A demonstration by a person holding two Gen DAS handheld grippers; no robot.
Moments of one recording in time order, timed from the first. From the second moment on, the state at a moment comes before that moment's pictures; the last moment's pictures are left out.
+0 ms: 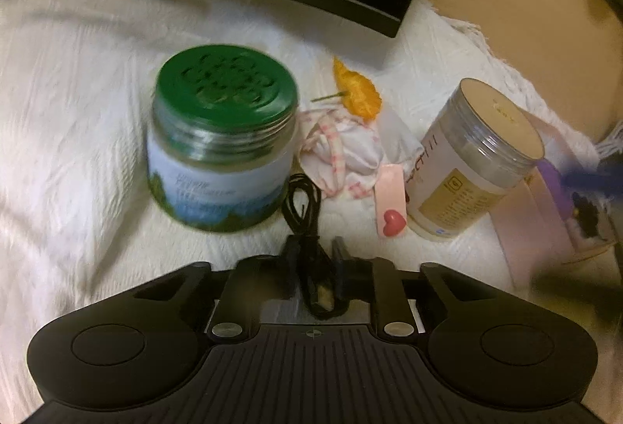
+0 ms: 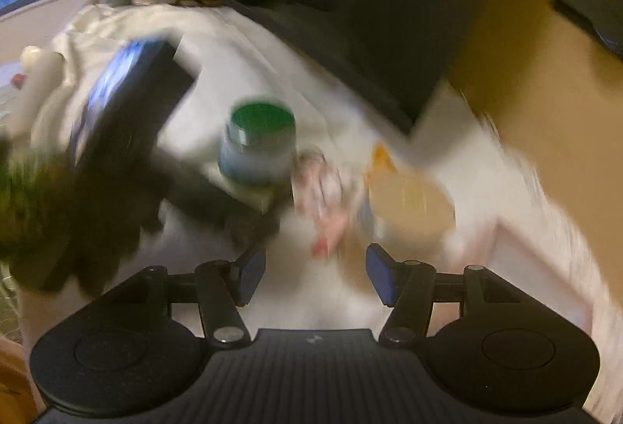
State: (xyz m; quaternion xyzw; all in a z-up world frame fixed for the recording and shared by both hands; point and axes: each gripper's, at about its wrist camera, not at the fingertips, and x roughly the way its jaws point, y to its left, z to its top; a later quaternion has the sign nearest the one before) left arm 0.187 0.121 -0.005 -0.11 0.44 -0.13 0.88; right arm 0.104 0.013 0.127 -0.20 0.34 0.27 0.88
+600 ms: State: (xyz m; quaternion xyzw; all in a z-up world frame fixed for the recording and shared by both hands) left arm 0.158 0.148 0.012 -0.11 0.45 -0.08 0.88; right arm 0.249 0.125 0.056 -0.39 0.51 0.27 0.72
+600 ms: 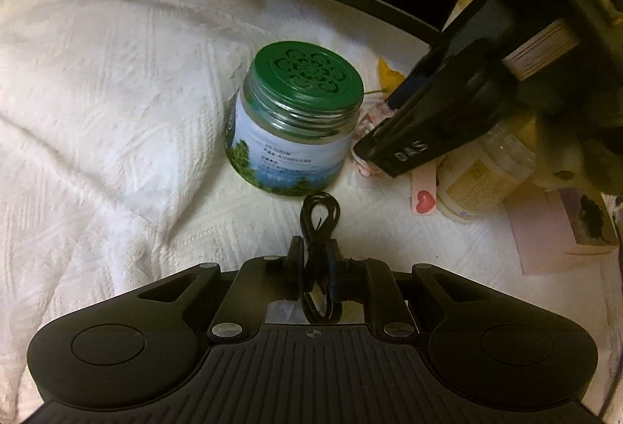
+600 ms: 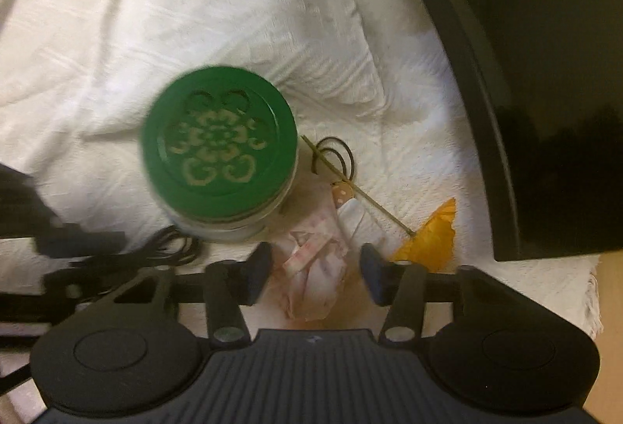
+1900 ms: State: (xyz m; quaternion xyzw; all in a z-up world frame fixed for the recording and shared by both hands) left arm 0.164 0.127 0.004 -0.02 0.46 -0.11 0.88; right arm 0.230 0.057 0.138 -0.15 0.48 0.26 0.82
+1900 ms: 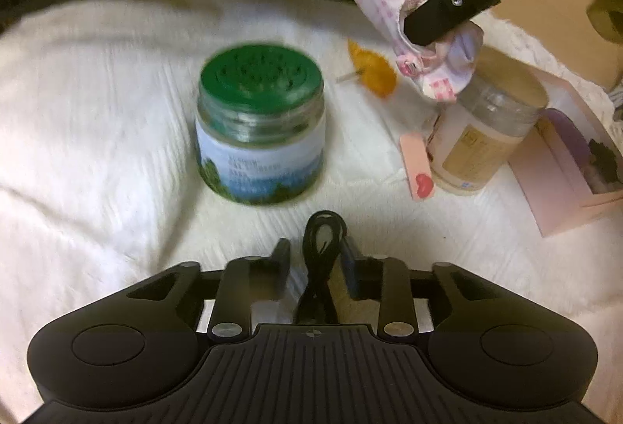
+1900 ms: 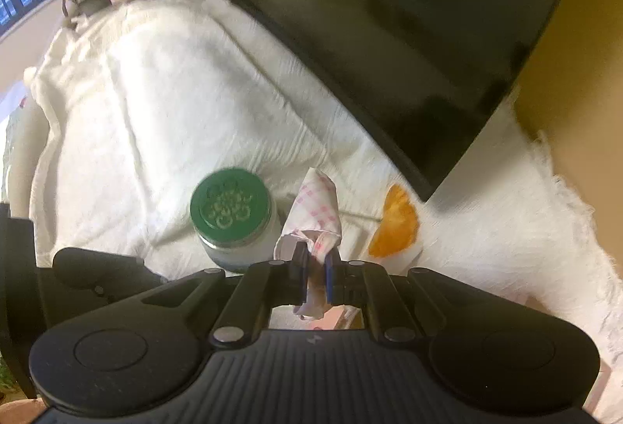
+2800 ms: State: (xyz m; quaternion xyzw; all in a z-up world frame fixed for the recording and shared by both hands) left arm 0.152 0.088 0.117 0.01 0.34 -0.14 0.93; right arm 0.191 -0.009 0.206 -0.10 0.39 0.24 0.88
